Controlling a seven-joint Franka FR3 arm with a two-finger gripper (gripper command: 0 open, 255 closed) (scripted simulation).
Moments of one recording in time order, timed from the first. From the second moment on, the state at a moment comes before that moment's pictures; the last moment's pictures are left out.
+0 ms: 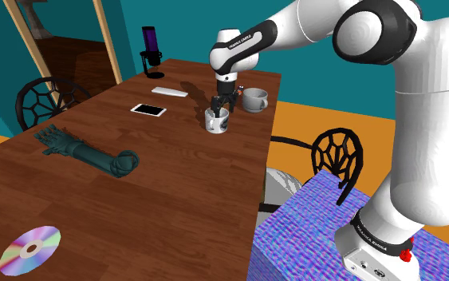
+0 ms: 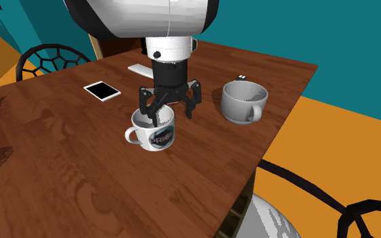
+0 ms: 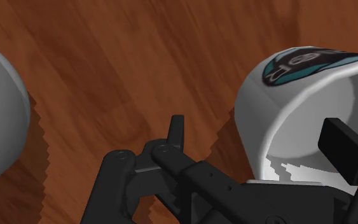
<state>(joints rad) 0.06 0.46 -0.07 -1.67 0.08 2.08 -0.16</state>
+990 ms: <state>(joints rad) 0.06 0.45 -0.07 -1.67 0.08 2.06 -0.16</state>
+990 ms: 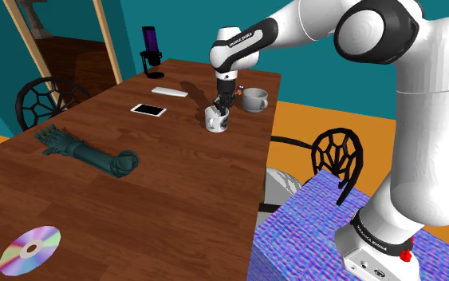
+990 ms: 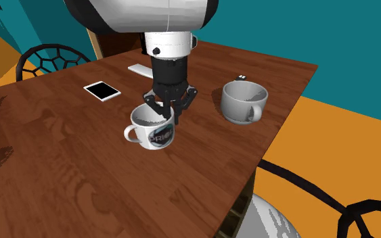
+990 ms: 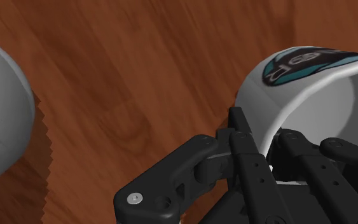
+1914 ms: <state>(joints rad) 0.06 0.39 -0.07 -1.57 0.07 1.91 -0.15</state>
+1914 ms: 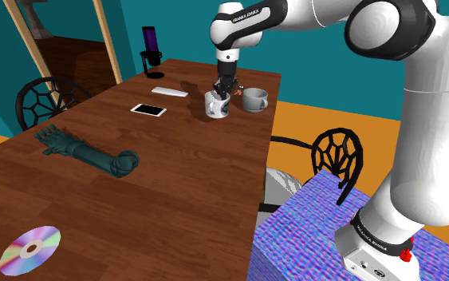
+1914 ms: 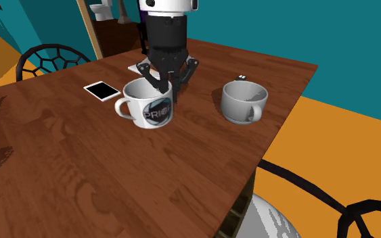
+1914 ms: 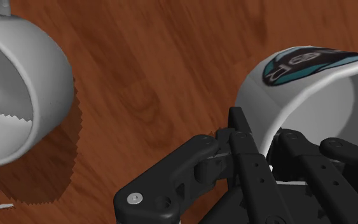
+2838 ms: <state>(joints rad) 0.06 0.36 -0.08 -1.42 0.07 1.73 -0.14</state>
